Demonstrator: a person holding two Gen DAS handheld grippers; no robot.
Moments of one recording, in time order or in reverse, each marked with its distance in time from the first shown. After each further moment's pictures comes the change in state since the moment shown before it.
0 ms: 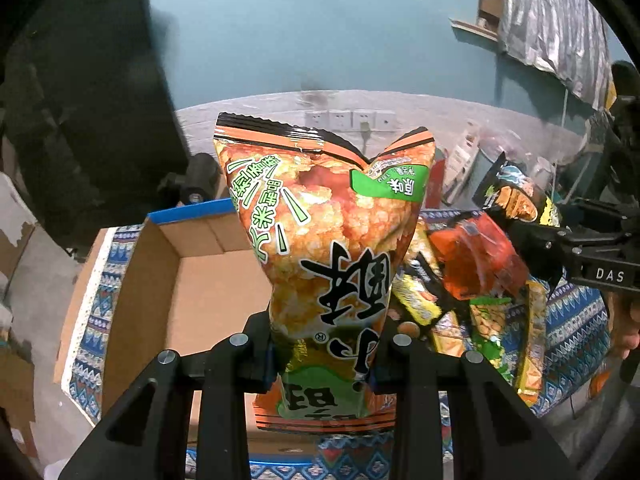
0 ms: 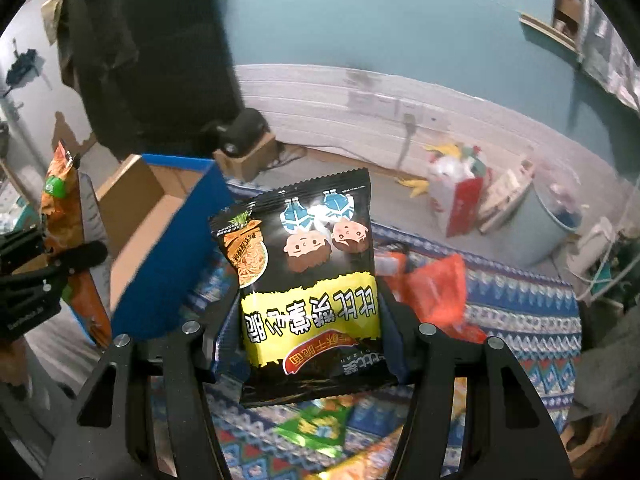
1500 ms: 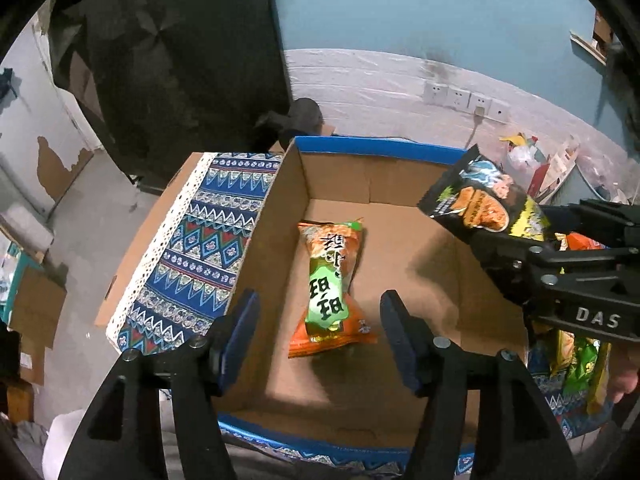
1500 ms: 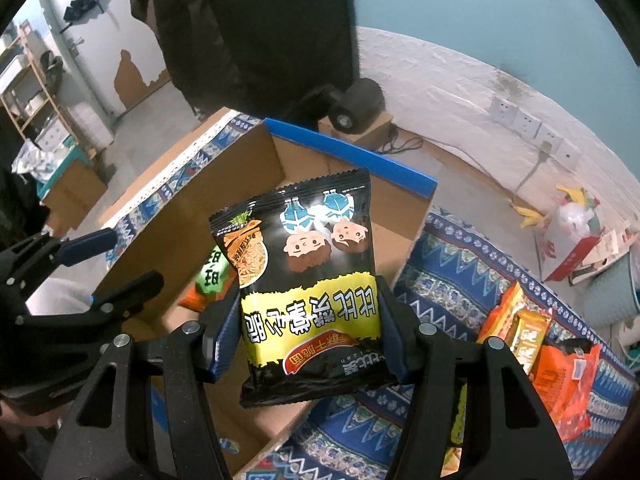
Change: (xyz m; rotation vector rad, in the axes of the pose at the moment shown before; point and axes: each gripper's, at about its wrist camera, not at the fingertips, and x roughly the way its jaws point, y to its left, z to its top) left arm 0.026 0.140 -0.033 -0.202 0.128 0.223; right arm 0.122 0.185 0.055 -0.200 0.123 0.219
